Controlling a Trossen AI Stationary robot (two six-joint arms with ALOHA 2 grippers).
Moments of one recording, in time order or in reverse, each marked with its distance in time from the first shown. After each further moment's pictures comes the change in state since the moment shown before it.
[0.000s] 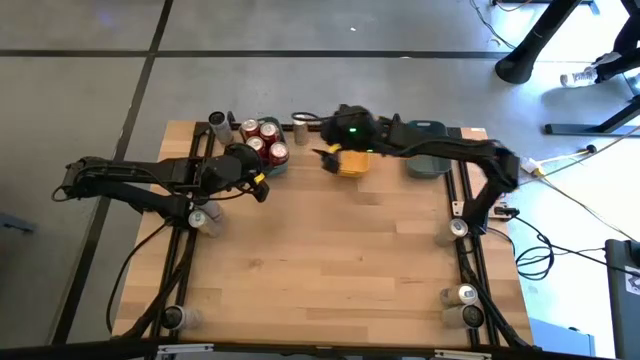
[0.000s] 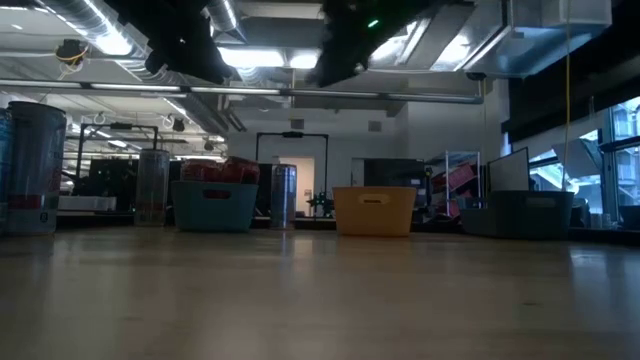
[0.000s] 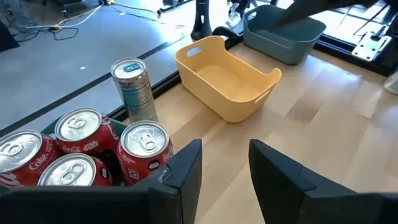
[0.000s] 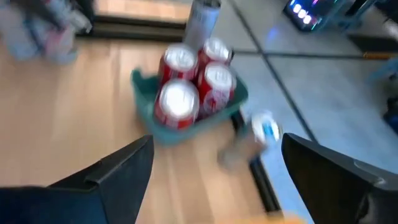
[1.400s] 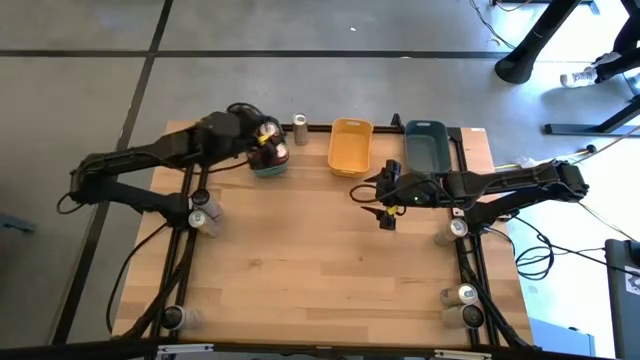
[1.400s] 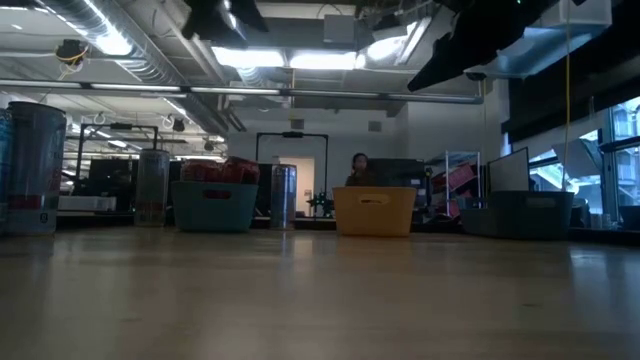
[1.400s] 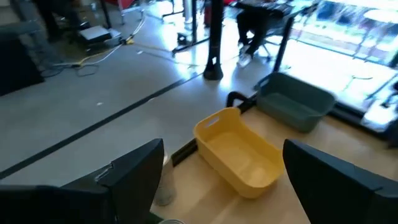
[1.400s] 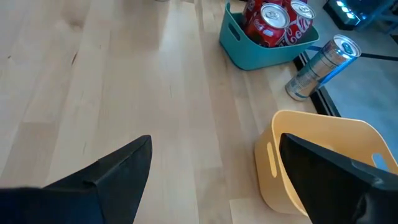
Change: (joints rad) left arm 0.237 0.161 0.315 0.039 0.102 0.182; right arm 0.359 -0.537 -0.671 0.072 0.161 0.159
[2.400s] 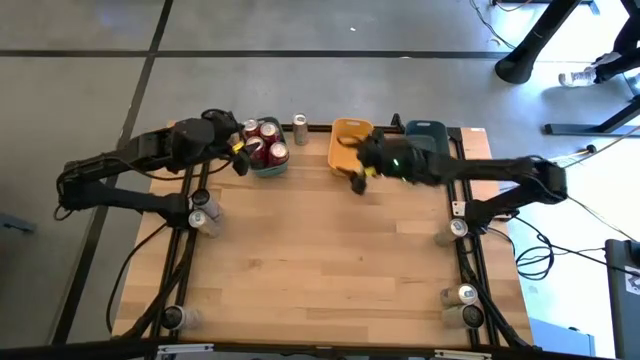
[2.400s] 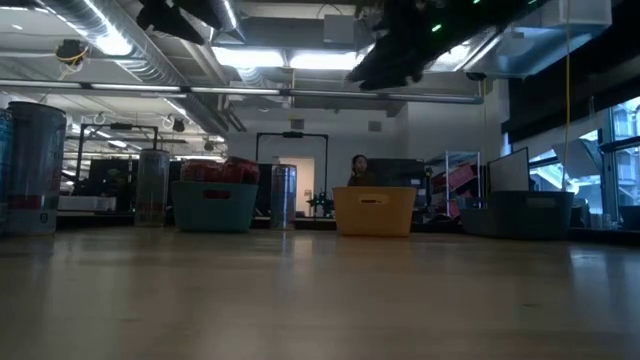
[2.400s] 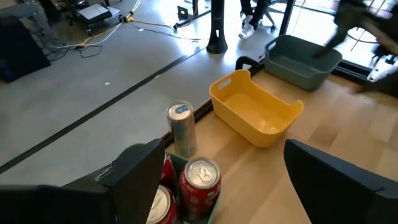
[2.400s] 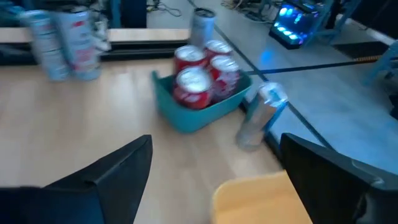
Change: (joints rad) left arm -0.037 -0.211 -0.001 -0.339 -0.004 -0.016; right arm -0.304 0.234 0.124 0.365 -0.106 -0.004
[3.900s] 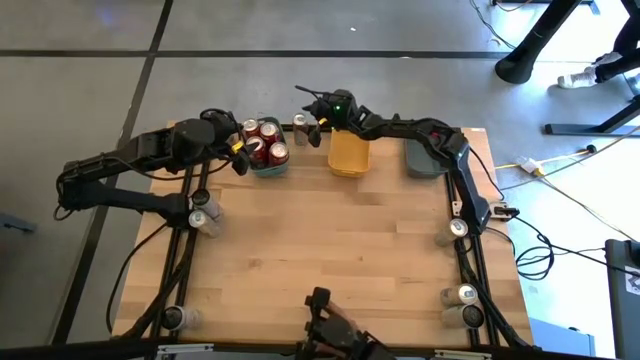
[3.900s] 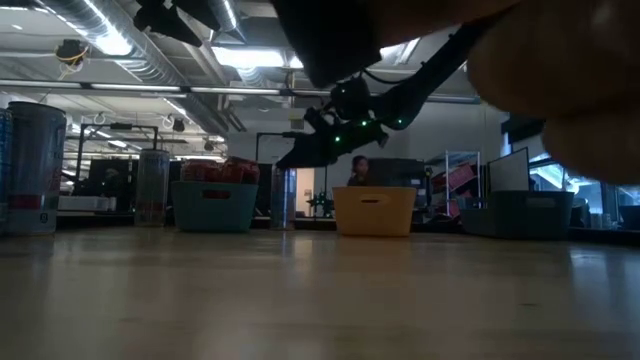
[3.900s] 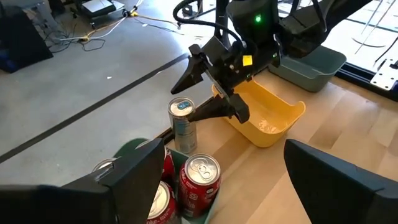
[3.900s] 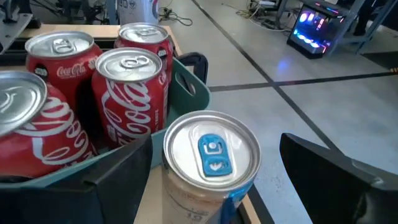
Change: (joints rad) left arm -0.003 -0.002 0.000 -0.011 -0.013 -0.043; right arm -0.365 0.840 0.592 0.296 -0.450 -0.130
